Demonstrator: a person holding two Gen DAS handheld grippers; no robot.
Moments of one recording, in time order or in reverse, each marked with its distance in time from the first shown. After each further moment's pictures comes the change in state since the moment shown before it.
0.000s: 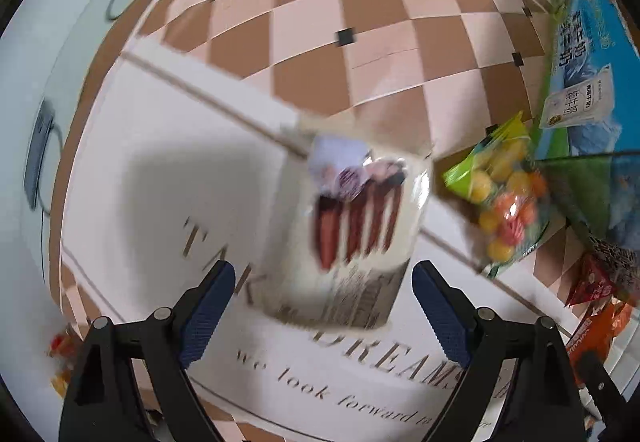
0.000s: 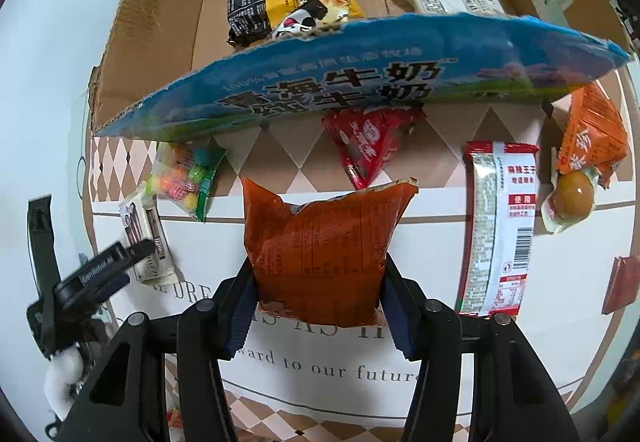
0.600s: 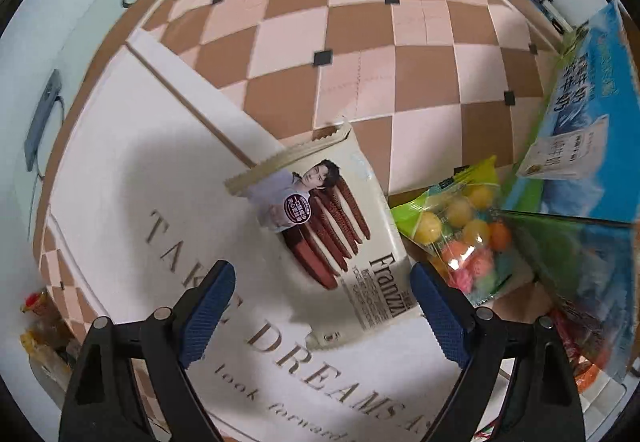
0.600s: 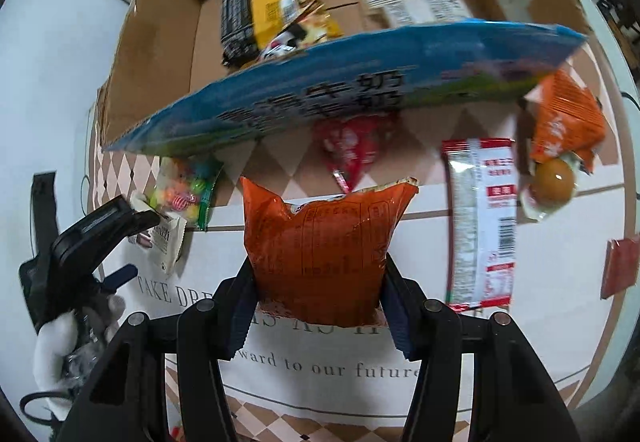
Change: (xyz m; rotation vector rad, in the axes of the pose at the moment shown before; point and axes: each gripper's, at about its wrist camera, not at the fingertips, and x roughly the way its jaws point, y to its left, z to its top) left arm -0.006 -0.040 0.008 -0.166 -0.030 -0.014; right arm -0.019 -0.006 -0.012 0.037 -0.071 -0.002
